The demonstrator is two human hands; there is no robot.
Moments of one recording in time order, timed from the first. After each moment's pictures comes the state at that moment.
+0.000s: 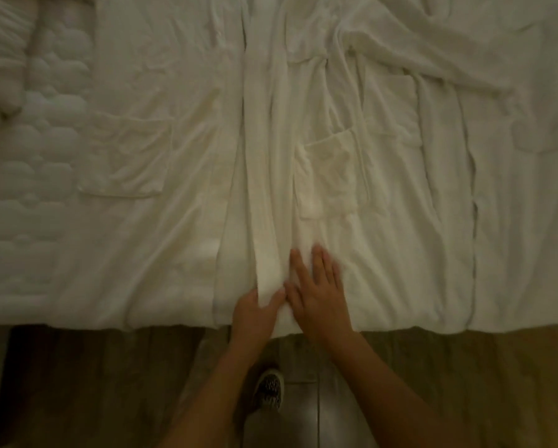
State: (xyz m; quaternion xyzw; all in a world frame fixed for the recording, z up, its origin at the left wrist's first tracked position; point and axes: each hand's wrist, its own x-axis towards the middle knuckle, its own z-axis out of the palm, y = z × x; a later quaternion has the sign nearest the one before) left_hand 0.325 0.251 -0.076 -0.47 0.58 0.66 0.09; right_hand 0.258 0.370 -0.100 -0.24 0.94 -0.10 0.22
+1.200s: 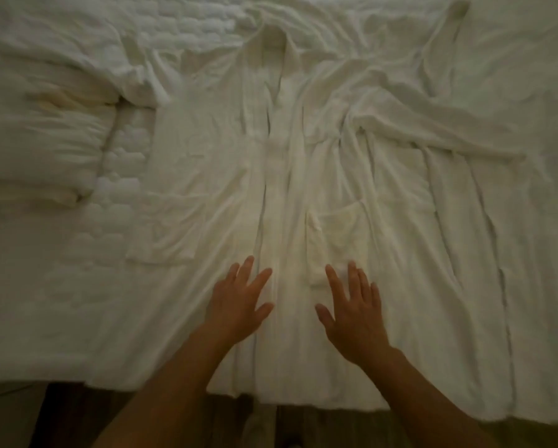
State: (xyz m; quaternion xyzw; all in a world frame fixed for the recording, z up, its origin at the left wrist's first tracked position) left_hand 0.250 0.130 -0.046 -0.15 0.94 0.17 0.26; right_hand 0.175 0.354 -0.065 -0.24 0.95 -0.07 0.19
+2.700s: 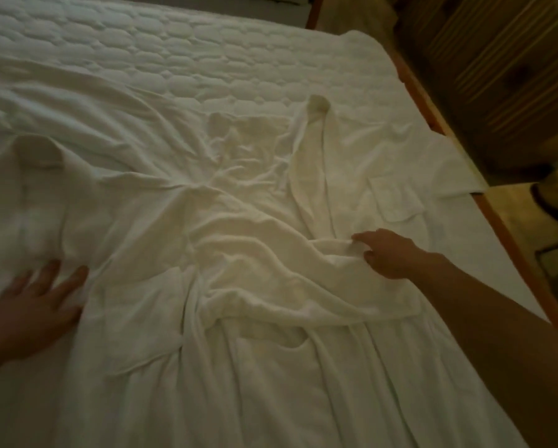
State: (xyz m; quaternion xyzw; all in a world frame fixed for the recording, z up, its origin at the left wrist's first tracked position) left_hand -0.218 -0.119 -0.183 -0.01 0.95 -0.11 0.31; right_hand -0.450 0.466 -0.048 -0.07 0.95 0.06 0.30
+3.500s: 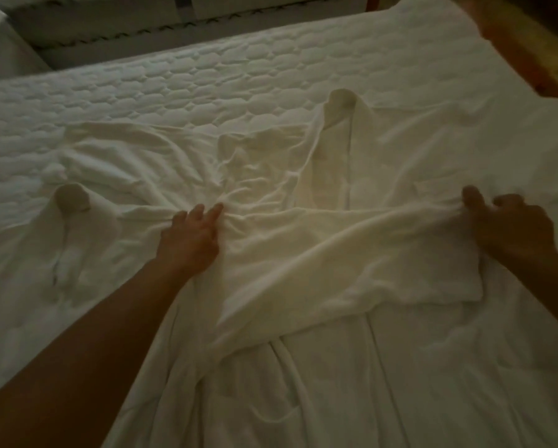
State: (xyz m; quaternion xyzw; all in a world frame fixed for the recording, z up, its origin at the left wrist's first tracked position) left_hand -0.437 0.129 -0.095 -0.19 0.97 0.06 0.16; right_hand -0.568 0.564 -0.086 0.15 0.97 -0.20 0.09
